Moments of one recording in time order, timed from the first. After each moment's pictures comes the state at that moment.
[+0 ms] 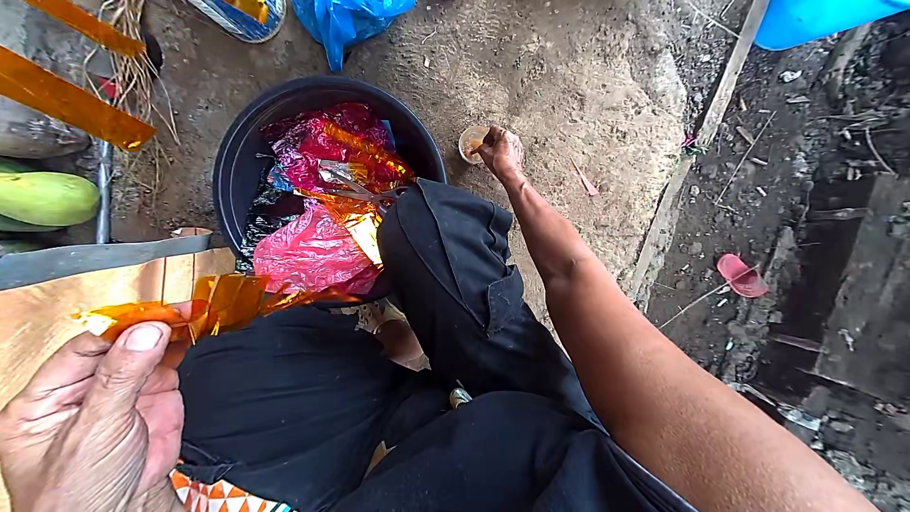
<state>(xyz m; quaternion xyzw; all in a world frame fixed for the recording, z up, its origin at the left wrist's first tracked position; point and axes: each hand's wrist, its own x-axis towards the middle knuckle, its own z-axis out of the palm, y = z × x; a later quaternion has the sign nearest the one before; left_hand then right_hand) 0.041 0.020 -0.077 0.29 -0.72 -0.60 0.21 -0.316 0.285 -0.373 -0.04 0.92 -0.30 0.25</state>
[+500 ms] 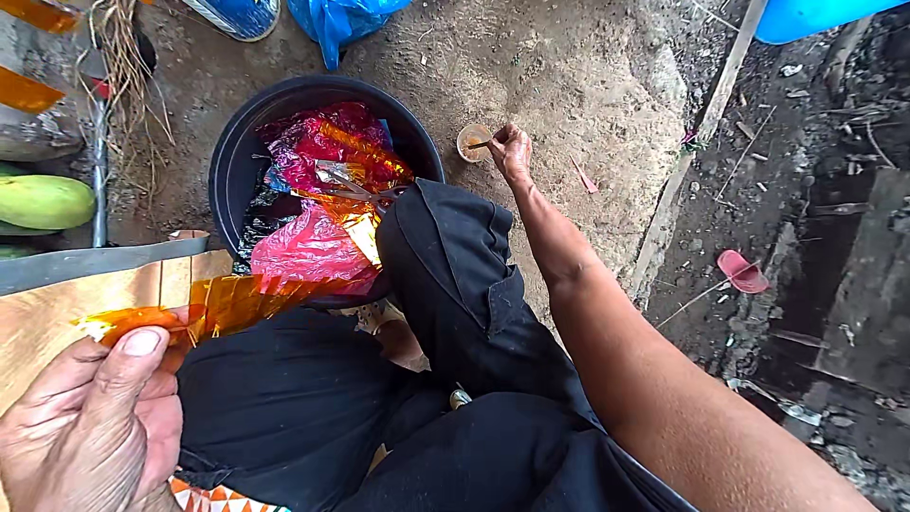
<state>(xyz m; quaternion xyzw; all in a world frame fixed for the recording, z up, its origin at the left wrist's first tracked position) 0.040 0.019 -0.078 0.29 -0.72 -0.60 0.20 -0.312 0.302 -0.379 0.03 0.90 -0.40 0.18</state>
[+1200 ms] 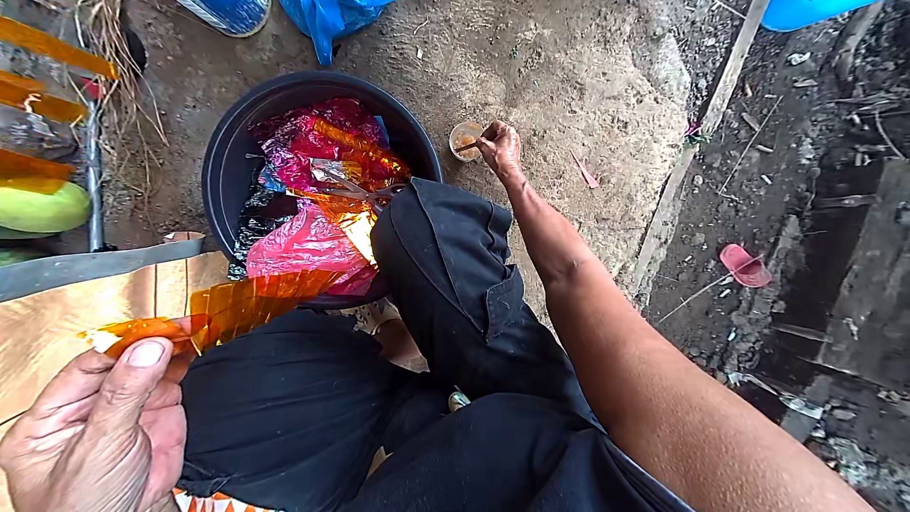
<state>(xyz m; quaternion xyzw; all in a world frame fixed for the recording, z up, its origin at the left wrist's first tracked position) 0.041 0.026 -0.081 0.30 -0.71 -0.61 0.20 -0.311 0.292 -0.384 0.00 0.89 -0.41 0.21</state>
